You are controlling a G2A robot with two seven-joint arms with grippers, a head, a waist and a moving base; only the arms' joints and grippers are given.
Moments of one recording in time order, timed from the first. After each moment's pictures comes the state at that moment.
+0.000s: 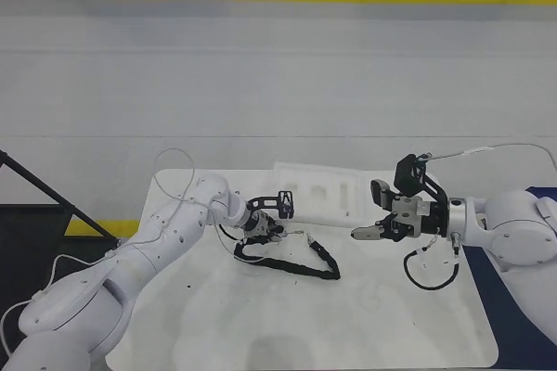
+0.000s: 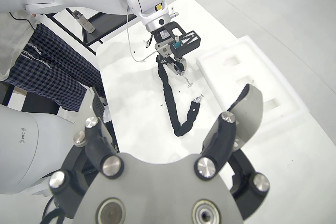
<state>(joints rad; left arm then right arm) 0.56 -1.14 -0.41 -0.97 0.84 -0.94 -0.57 -1.04 -0.80 1.17 -1.82 -0.15 -0.61 0.89</state>
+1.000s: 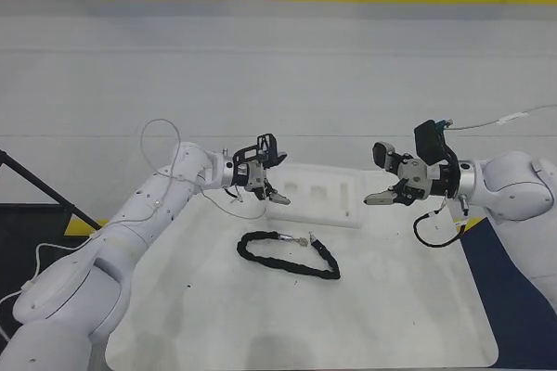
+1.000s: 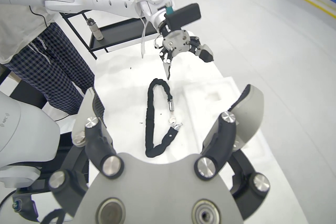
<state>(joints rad) 0.44 -1.12 -0.57 -0.84 1.29 -1.01 0.34 -0.73 -0.88 1.03 -1.41 -0.16 -1.01 0.72</state>
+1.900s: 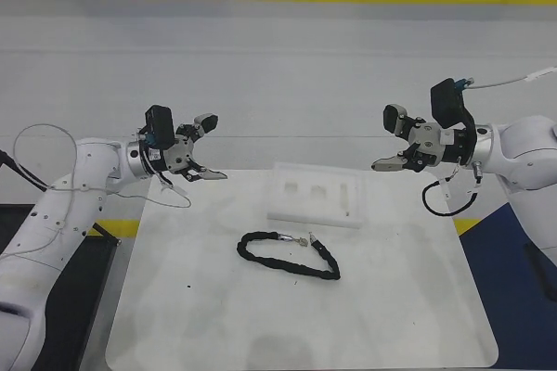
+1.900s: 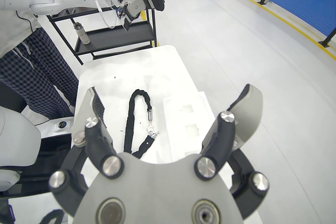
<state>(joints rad) 0.61 -0.74 -0.84 -1.19 1.31 -1.01 0.66 -0.55 -0.87 0.94 -1.33 -0.16 -1.01 0.66</state>
